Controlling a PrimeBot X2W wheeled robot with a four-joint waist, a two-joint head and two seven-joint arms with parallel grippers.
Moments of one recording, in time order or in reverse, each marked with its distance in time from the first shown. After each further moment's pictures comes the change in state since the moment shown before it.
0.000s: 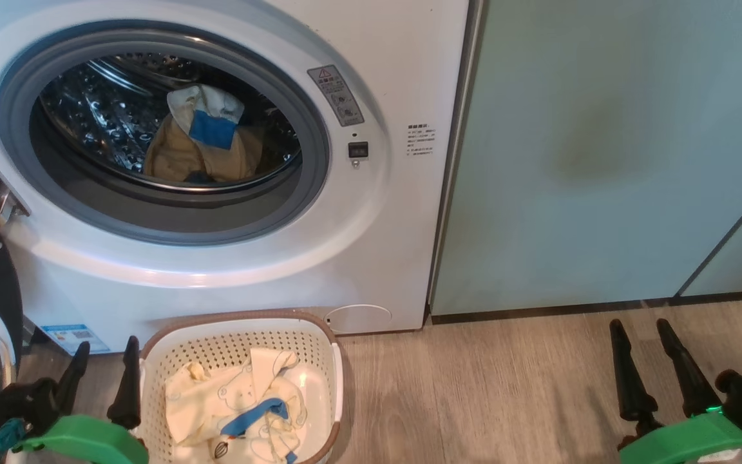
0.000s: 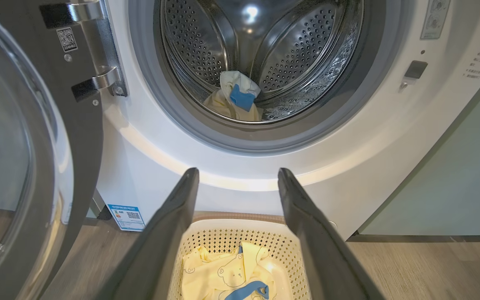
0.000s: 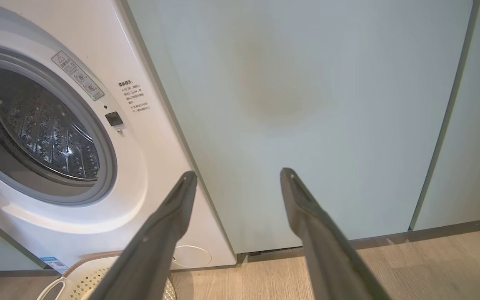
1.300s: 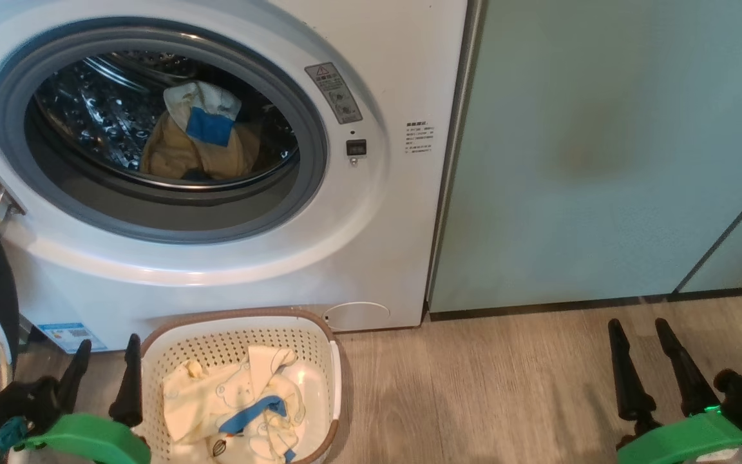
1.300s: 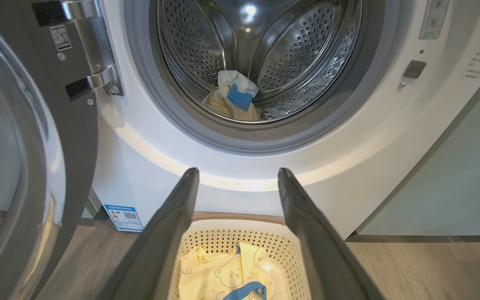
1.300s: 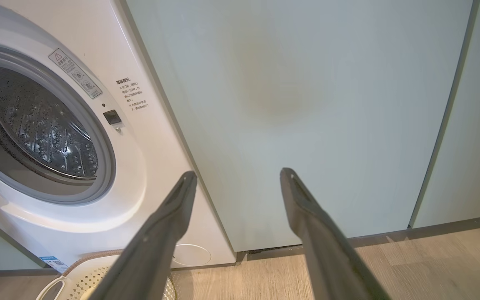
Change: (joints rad) left arm -0.003 -0.005 -0.001 -0.007 0.000 0.006 0.000; right arm -0.002 0.002 0.002 0.000 0.000 0.000 0.000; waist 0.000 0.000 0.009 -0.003
